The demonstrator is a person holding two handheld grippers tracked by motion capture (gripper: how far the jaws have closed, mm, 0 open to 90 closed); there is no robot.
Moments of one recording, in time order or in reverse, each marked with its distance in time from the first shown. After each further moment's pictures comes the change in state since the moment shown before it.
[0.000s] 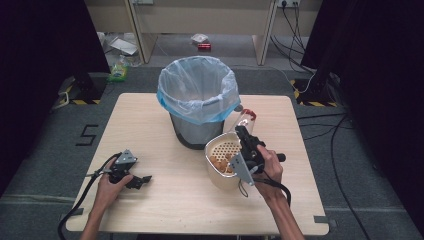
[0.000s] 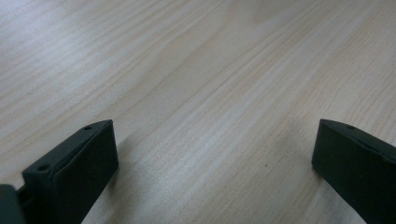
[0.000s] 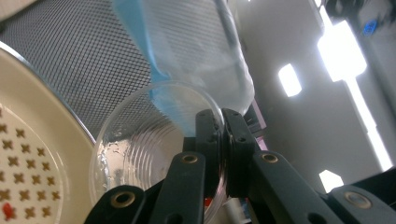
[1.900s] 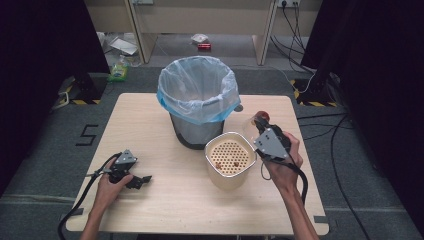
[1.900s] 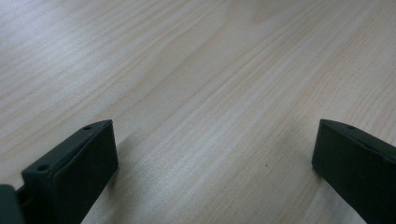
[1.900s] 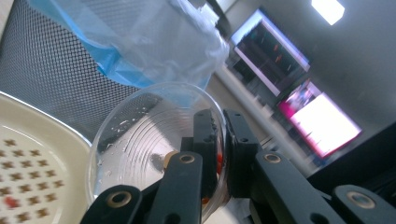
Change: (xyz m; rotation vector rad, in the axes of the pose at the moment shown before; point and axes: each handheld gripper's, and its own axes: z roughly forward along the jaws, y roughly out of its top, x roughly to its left) left arm 0.000 0.000 0.000 -0.001 0.001 0.000; right arm -0.049 -0.025 0.001 0.097 0.094 0.306
